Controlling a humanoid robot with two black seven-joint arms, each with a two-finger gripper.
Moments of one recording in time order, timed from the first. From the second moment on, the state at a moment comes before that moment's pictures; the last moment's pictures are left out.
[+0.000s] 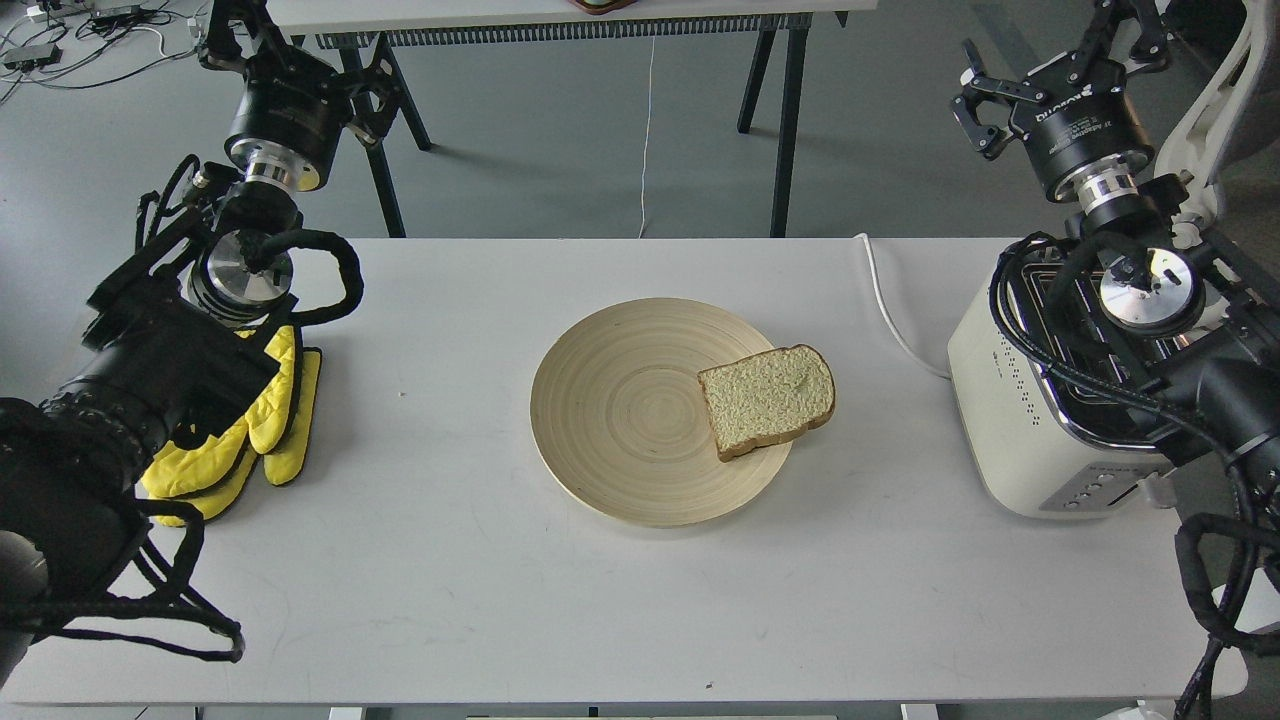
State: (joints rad) left arm -1.00 0.18 -0.73 -0.37 -0.27 -0.49 -0.35; right arm 0.88 -0.30 0.92 0.59 0.08 0.48 0.27
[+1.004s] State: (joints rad) left arm -0.99 0.16 -0.73 -0.38 -0.27 -0.49 -0.35; right arm 1.17 -0.40 0.50 0.71 -0.30 0.32 0.24
